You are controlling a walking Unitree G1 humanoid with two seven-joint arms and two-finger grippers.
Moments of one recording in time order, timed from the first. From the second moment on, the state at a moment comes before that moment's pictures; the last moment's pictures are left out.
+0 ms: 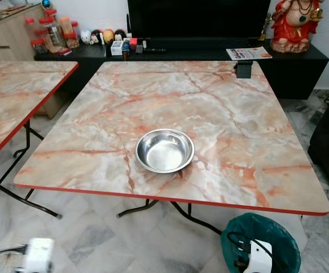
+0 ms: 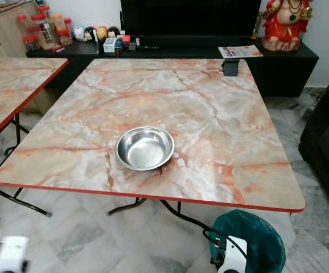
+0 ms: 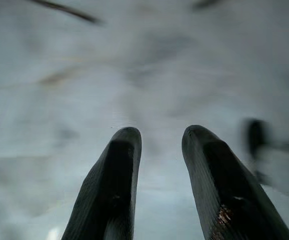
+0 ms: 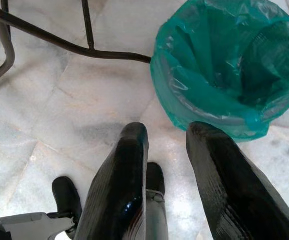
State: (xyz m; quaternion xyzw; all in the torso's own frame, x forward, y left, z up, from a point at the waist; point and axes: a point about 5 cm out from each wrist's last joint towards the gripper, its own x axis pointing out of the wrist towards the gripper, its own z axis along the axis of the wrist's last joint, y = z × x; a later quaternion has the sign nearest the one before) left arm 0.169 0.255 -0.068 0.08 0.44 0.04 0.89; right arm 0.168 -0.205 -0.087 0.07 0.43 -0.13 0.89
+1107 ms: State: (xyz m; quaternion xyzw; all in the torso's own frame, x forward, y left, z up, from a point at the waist) left arm 0.174 0.199 -0.085 -0.02 0.44 0.02 0.90; right arm 0.169 -0.213 -0.085 0.06 0.42 -0.13 0.89
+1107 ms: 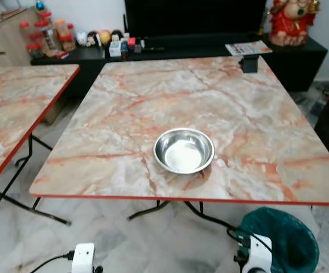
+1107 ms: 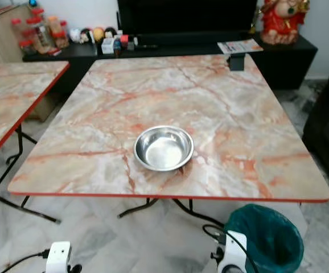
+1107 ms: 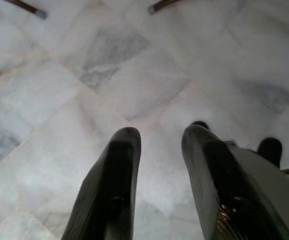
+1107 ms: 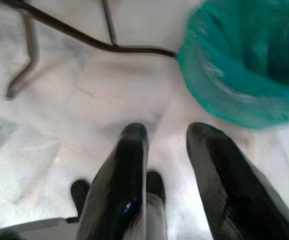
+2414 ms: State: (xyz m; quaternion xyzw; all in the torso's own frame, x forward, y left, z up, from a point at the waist) left arm 0.155 0.223 -0.089 -0.04 0.45 0.08 0.89; right arm 0.180 -0.185 -0.084 0.07 0.42 -0.08 0.90
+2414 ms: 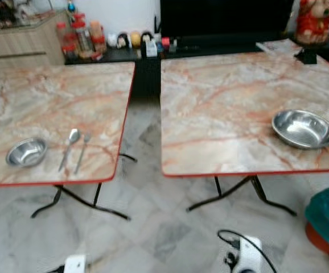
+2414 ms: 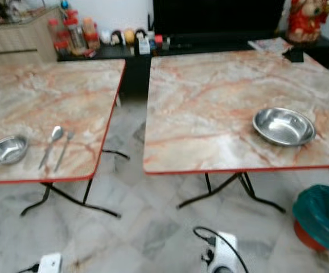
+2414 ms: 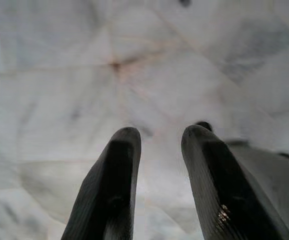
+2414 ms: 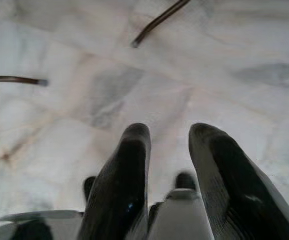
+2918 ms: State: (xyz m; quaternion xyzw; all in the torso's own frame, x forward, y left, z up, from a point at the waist) left arm 0.159 0.227 -0.086 -0.03 0.45 0.09 0.89; right arm 0.180 -0.183 -0.084 0.07 0.42 -0.08 0.90
